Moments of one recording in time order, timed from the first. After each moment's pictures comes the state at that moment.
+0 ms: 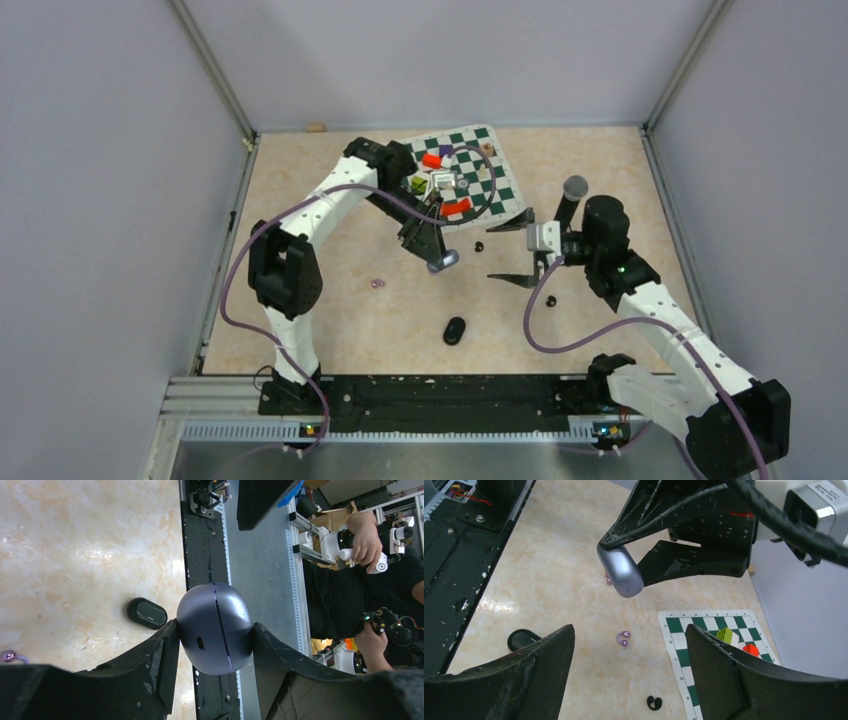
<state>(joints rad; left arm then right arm) -0.49 1.92 1.79 -1.49 1.22 0.77 0.36 0.95 0.72 -0.03 -1.14 -0.70</state>
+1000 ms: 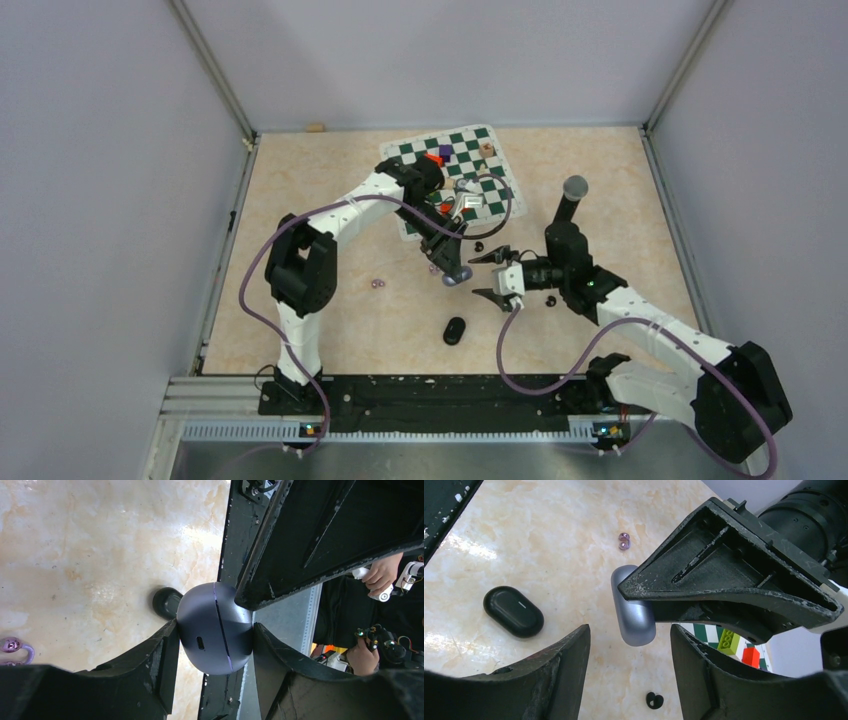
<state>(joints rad) -0.60 1.99 1.69 -1.16 1.03 0.40 0.55 1.04 0.55 0.05 -0.92 -1.03</state>
